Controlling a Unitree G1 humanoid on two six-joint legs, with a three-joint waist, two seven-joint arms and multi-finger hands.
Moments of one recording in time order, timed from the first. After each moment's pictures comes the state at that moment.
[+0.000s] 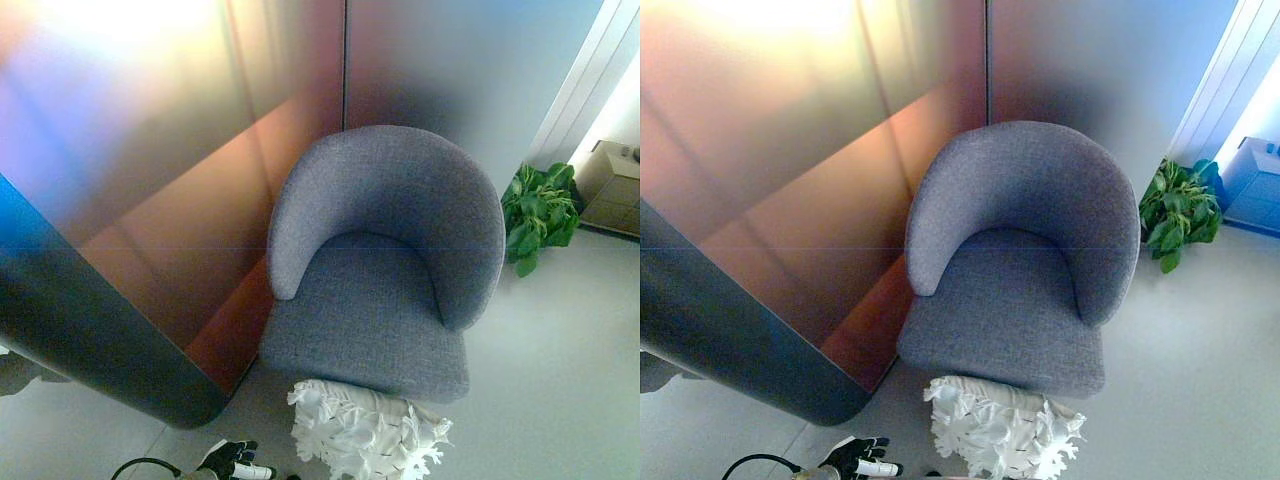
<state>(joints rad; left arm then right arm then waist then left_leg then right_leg) -0.02 0.31 -0.39 1.18 -0.05 -0.08 -0.11 0.00 -0.29 0.19 1.31 -0.01 0.29 0.07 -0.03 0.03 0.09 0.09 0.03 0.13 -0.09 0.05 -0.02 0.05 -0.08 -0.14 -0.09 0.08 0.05</state>
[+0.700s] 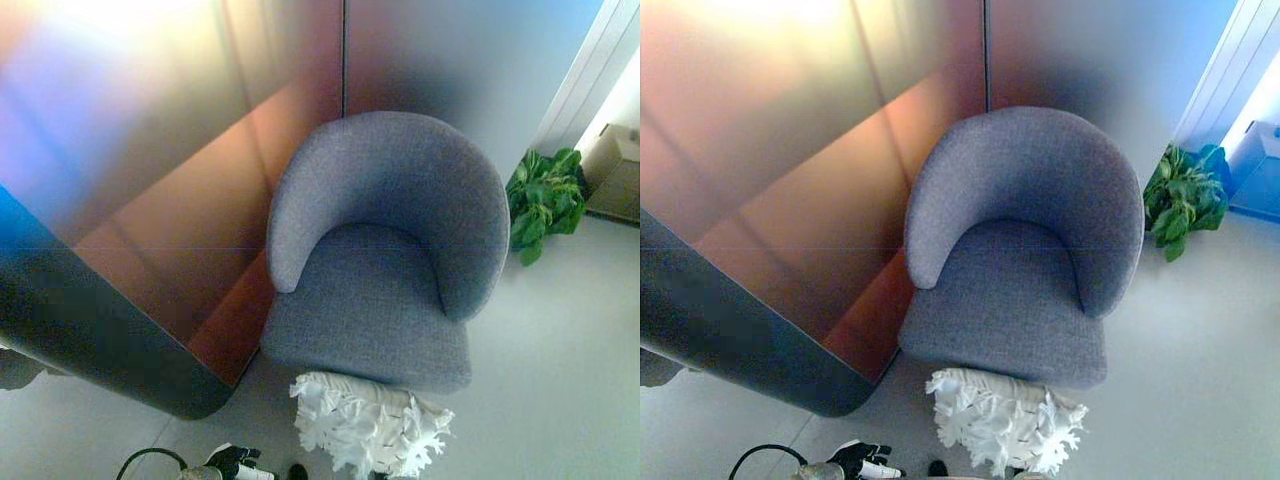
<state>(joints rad) -0.09 0.29 -0.40 1.19 0.02 0.02 -0.15 -0.05 -0.32 0.19 1.31 0.02 0.30 0.09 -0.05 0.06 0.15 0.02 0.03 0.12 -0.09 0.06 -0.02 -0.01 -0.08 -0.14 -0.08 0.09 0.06</state>
